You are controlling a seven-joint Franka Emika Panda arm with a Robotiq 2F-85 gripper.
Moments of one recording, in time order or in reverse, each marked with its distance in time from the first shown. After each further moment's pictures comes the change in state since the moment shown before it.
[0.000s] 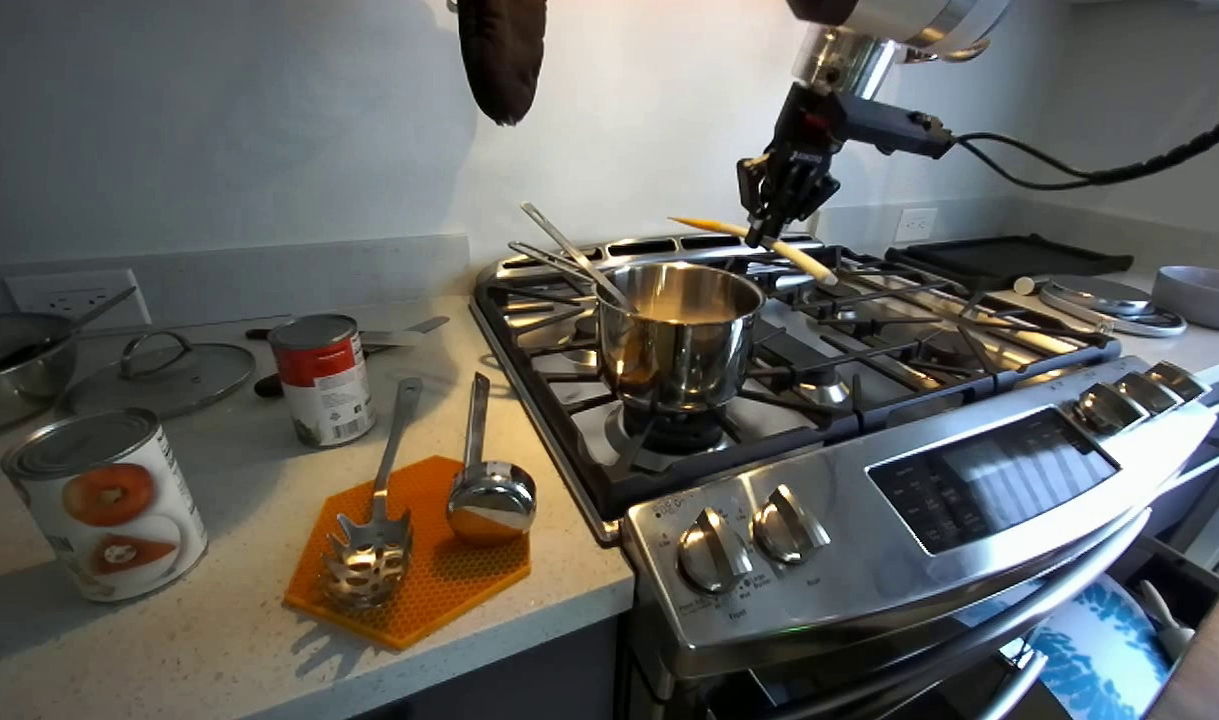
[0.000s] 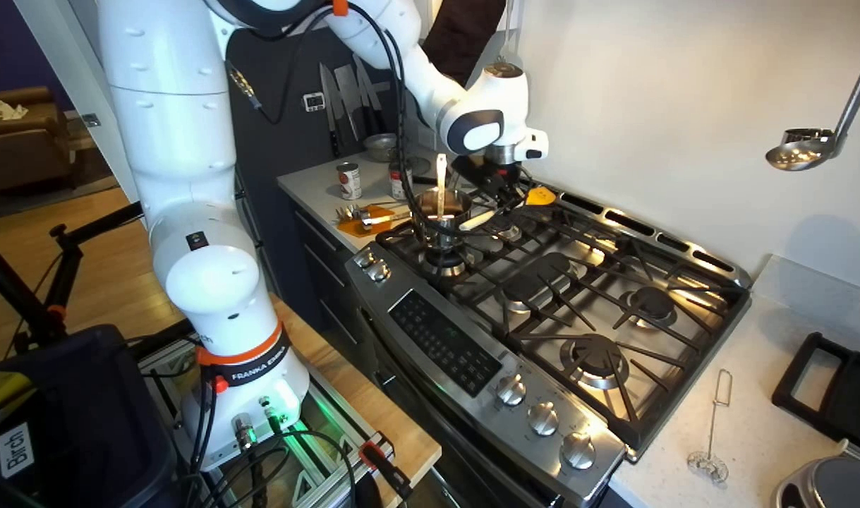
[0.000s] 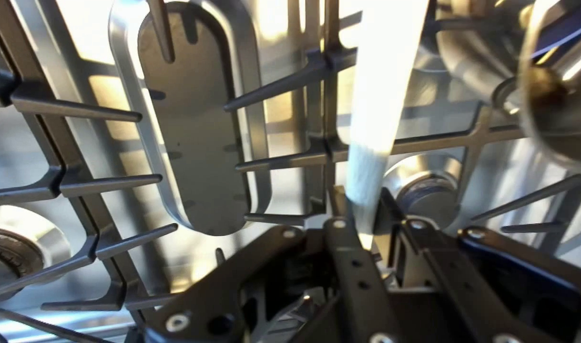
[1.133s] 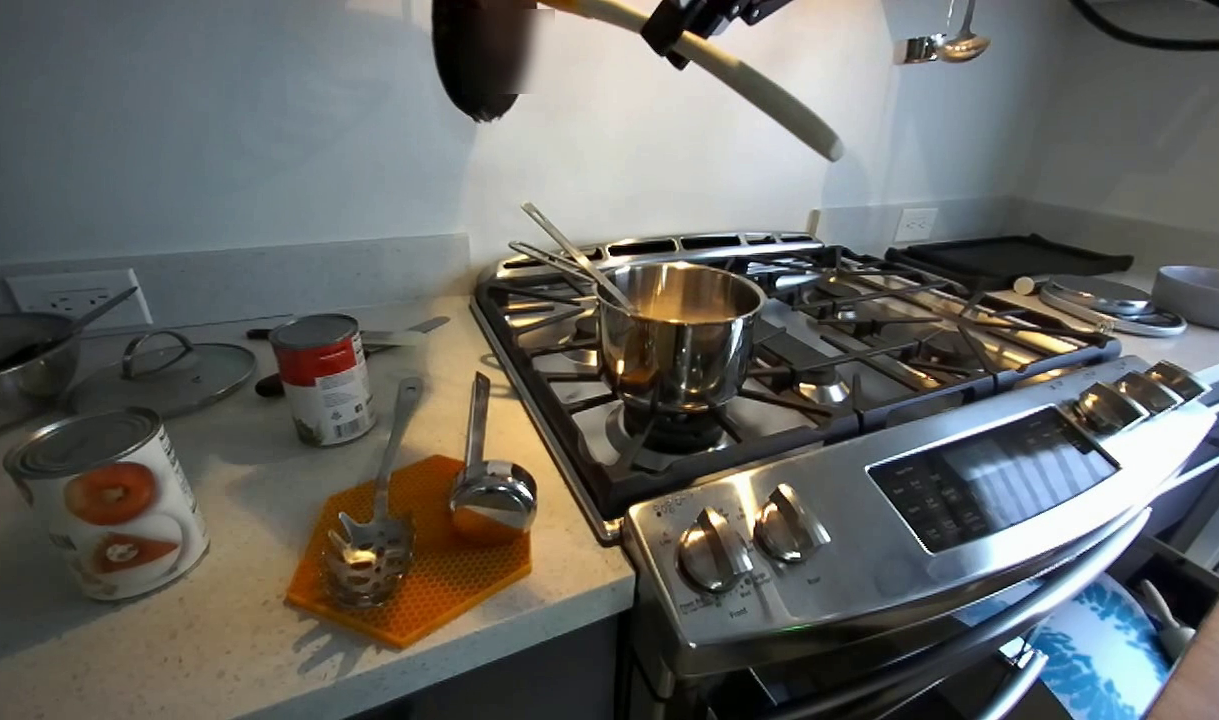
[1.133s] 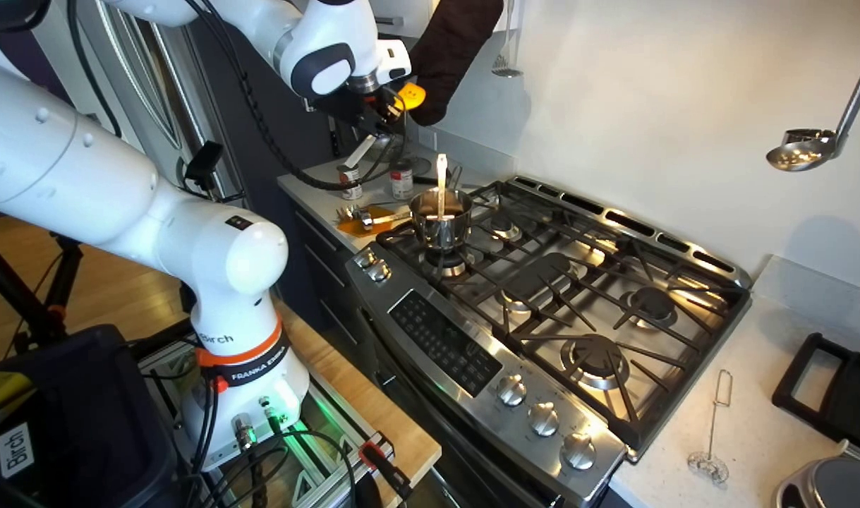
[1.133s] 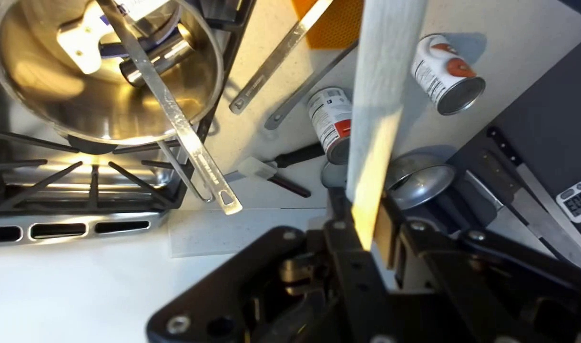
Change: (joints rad) arm 0.523 -0.760 -0.039 -0.471 0.271 0.051 -0.150
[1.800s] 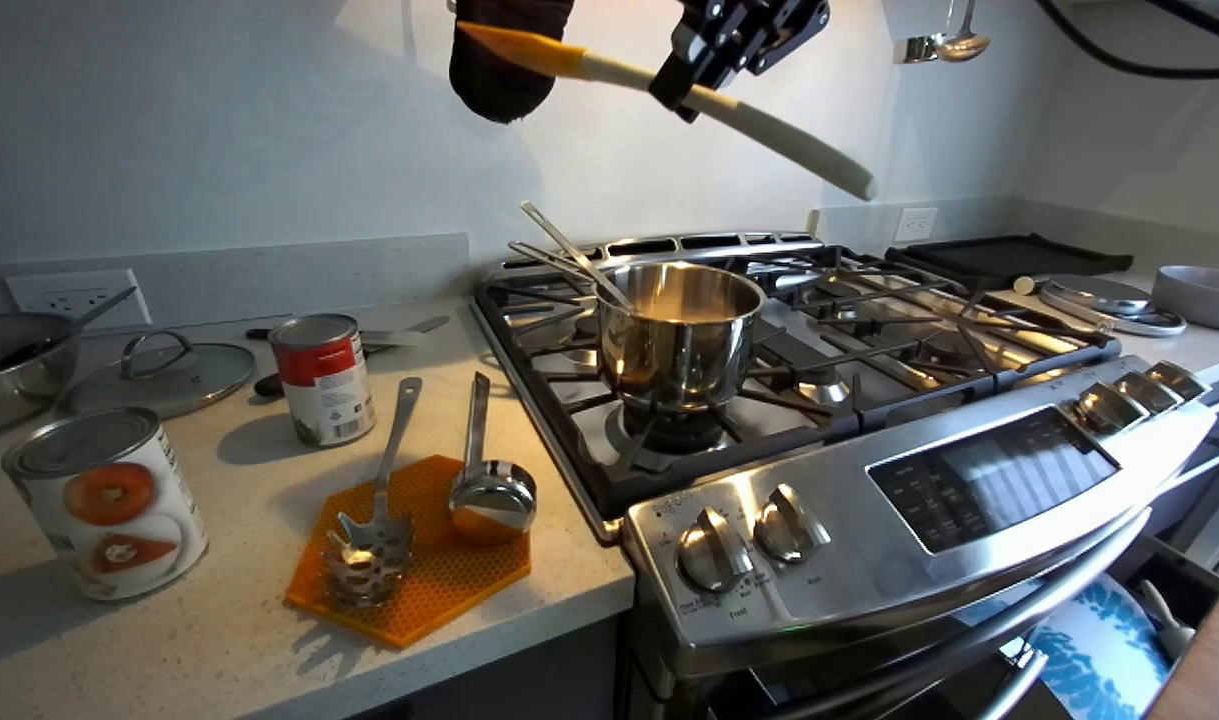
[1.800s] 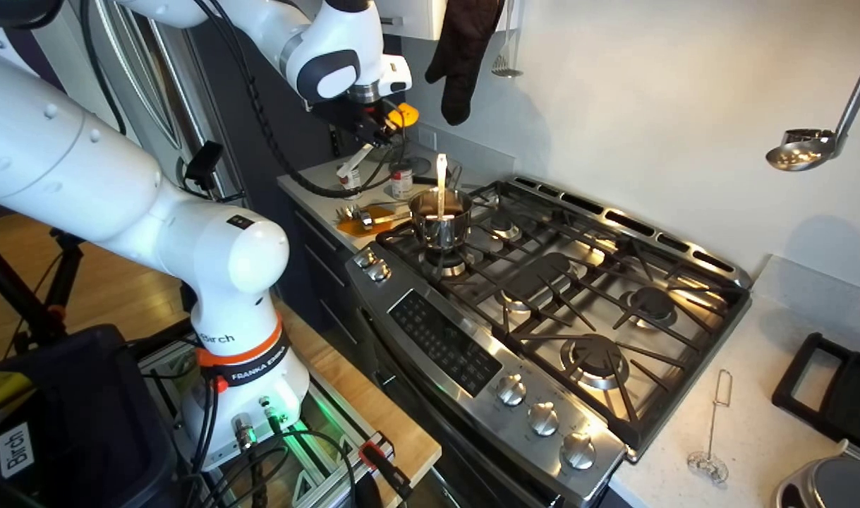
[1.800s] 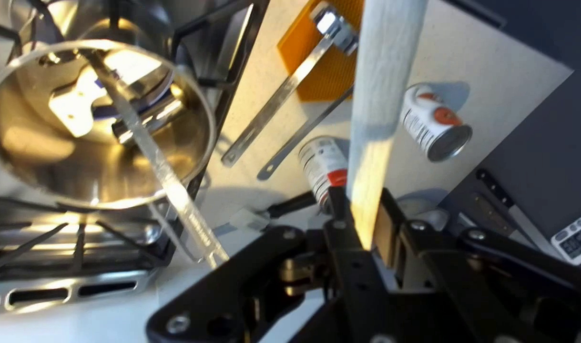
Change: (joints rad) arm 0.026 0.030 -0.033 0.004 -0.018 -0.113 0.017
